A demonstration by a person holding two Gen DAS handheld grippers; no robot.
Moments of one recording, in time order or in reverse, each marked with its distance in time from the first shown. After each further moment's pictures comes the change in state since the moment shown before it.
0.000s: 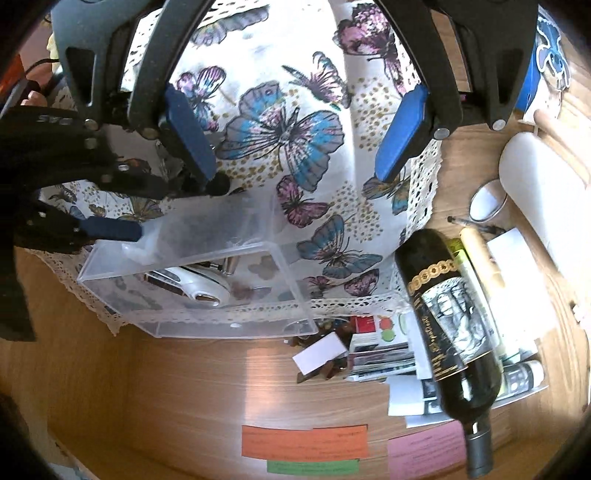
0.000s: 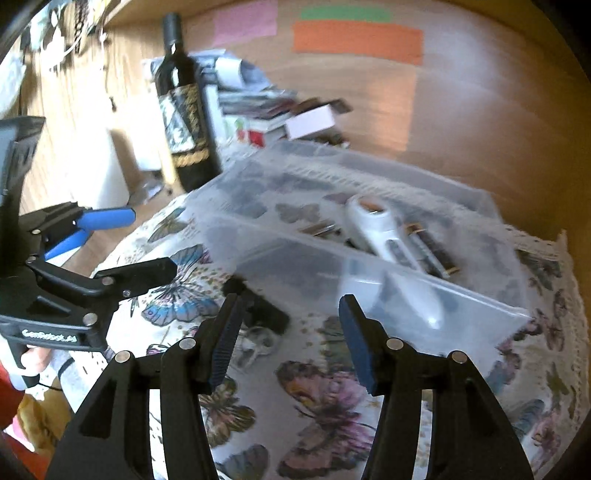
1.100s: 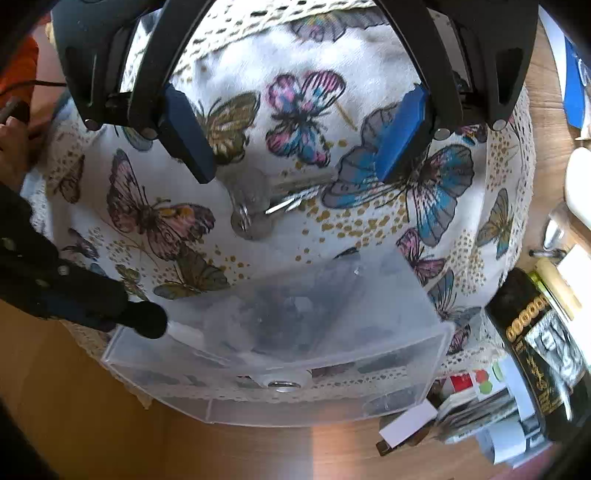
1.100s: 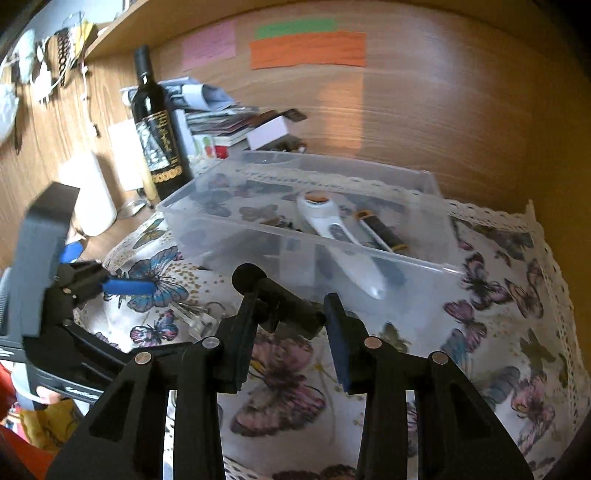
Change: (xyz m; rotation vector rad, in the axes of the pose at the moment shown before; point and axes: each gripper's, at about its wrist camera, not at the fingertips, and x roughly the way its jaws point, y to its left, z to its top) left arm 0.052 -0.071 -0.008 0.075 0.250 -0.093; right arm -0.045 -0.053 -0.026 0.125 -0.088 -0.042
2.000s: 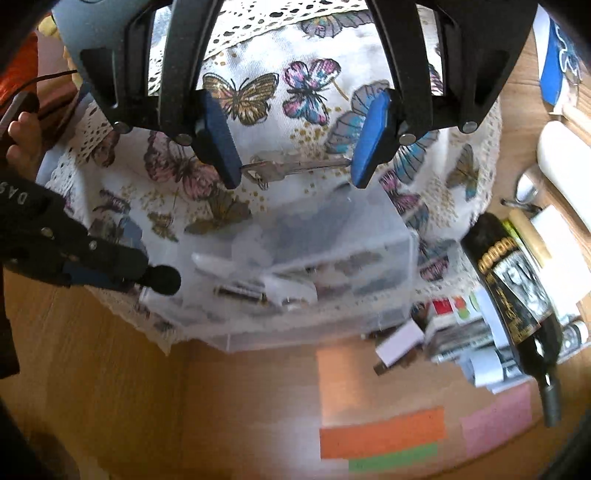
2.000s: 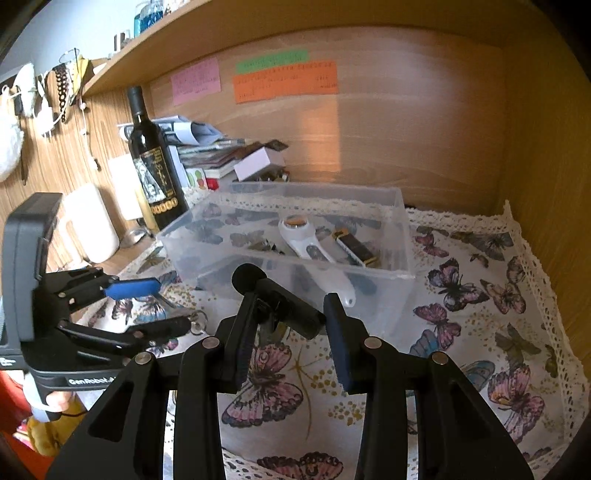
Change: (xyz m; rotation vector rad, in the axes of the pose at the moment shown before) left arm -0.068 -0.015 -0.001 0.026 -0.242 0.013; right arm -0.034 -0.010 -0.001 0.038 -0.110 -0.006
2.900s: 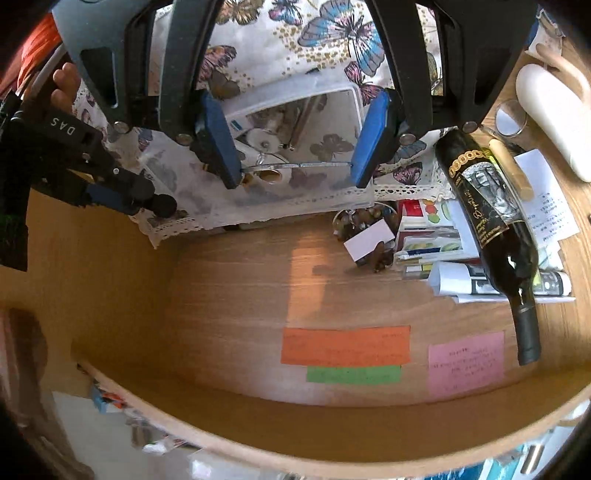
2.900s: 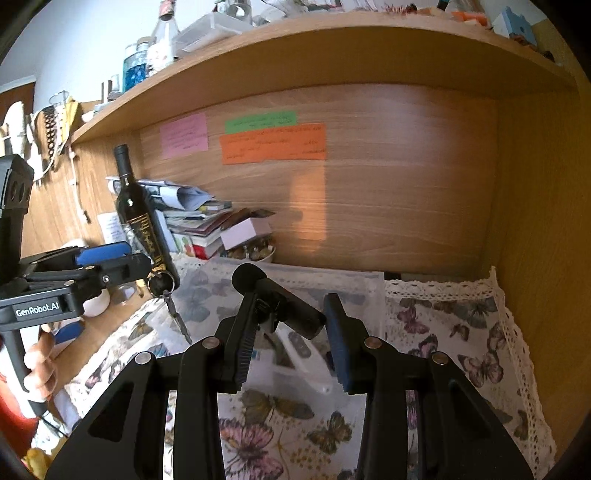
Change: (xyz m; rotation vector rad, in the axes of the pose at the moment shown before) left arm -0.016 0.047 0.088 -0.123 -0.215 -0.016; right arm 0.002 -0.012 0.062 -0.002 -0.130 -0.031
